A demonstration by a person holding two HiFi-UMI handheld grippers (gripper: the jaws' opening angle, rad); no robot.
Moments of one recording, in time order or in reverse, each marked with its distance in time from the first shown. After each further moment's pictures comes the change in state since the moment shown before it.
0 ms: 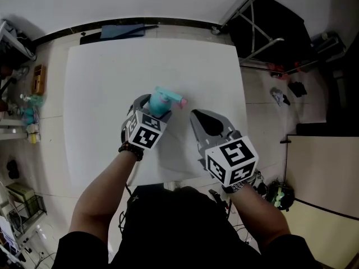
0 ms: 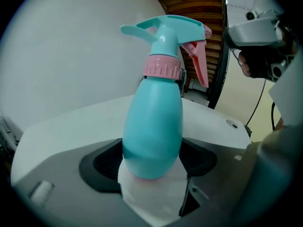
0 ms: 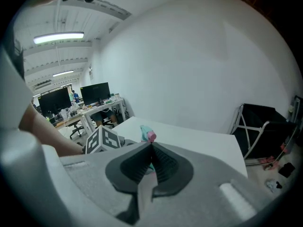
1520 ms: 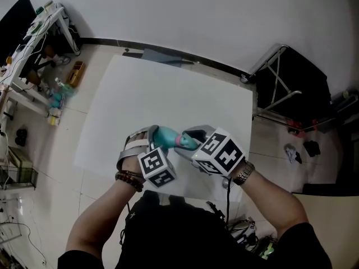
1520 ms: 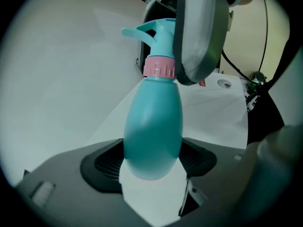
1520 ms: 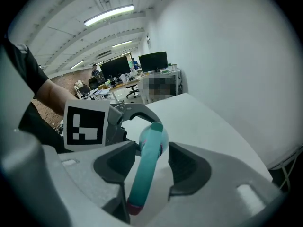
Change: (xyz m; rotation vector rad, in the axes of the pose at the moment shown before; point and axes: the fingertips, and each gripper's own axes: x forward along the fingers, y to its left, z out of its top) left arm -0.094 -0.044 -0.010 0.390 0.353 0.309; right arm 0.003 0.056 -0.031 -0.471 0.383 0.614
